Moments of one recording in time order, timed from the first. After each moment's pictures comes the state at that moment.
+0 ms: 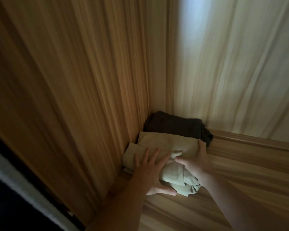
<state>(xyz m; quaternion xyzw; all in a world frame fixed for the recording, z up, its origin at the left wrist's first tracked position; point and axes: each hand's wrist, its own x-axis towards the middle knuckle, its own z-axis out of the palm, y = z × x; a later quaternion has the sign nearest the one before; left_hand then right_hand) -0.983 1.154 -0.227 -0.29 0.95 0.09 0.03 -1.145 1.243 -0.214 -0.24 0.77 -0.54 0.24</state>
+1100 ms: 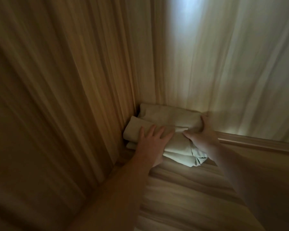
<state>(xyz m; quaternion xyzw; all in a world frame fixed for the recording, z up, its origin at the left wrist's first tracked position) -1.109 1.070 -0.225 -0.27 0.96 -0.08 -0.05 -1.280 1.163 -0.228 -0.25 0.79 -0.52 0.18</state>
